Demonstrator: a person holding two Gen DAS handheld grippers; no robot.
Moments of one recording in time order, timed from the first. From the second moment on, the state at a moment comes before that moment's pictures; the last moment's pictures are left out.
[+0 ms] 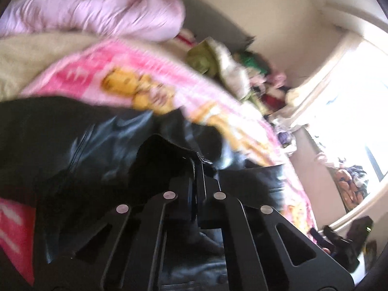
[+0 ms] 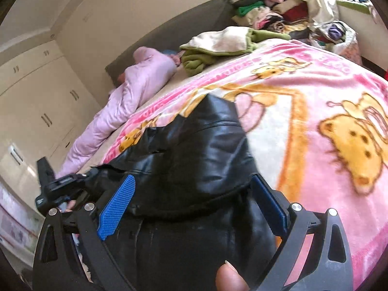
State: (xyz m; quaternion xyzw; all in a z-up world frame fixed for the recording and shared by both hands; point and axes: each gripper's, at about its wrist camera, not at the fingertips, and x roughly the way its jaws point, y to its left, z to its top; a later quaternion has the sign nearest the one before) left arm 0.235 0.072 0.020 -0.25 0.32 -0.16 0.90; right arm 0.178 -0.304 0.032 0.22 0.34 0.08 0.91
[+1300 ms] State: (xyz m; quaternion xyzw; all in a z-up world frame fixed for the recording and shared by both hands) left arm 0.234 0.102 -0.023 -0.18 0.38 -0.05 0.91; right arm 0.387 -0.355 -0.072 0.30 0.46 0.03 0.84
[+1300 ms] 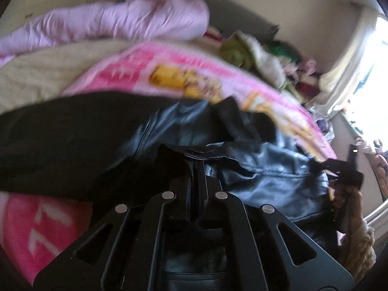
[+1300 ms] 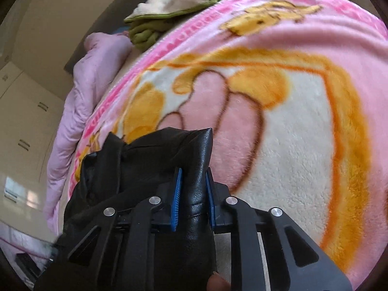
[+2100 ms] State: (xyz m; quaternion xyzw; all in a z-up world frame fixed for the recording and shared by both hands) left arm 0.207 0.107 0.009 -0.17 0.29 -0.03 0.94; right arm 0.283 -0.255 -0.004 0.09 0.46 0.13 0.87
